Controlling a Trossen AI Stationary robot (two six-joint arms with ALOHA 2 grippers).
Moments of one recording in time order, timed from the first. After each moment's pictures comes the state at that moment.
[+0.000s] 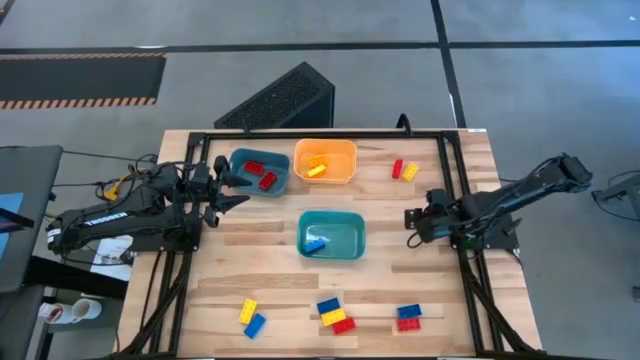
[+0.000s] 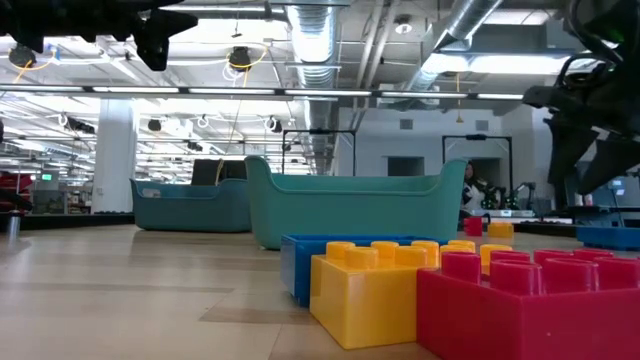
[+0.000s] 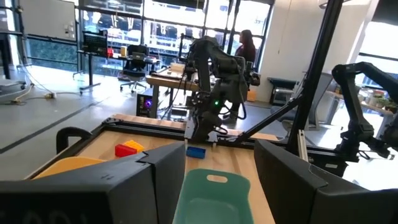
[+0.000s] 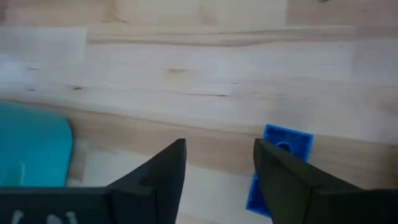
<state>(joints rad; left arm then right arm) 0.33 0.40 0.36 0.12 0.33 -0.18 0.31 0.90 0.52 -0.92 0.47 1.76</state>
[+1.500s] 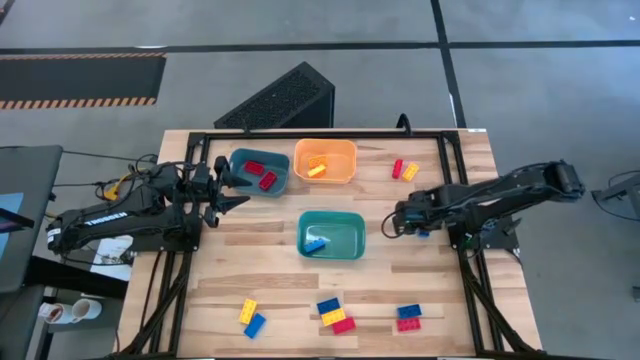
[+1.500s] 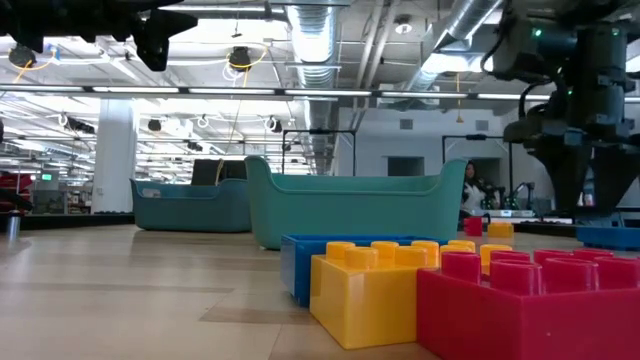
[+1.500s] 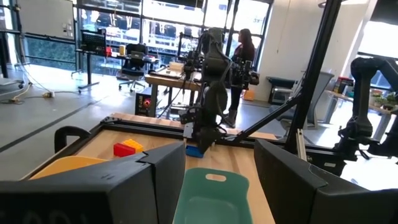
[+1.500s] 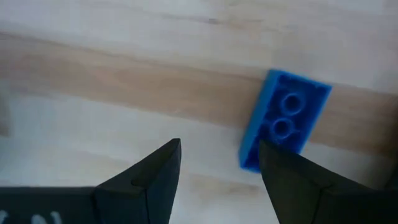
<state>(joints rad) 0.33 0.40 0.36 0.11 0.34 -0.18 0.04 1.17 0.62 -0.91 0.05 1.44</state>
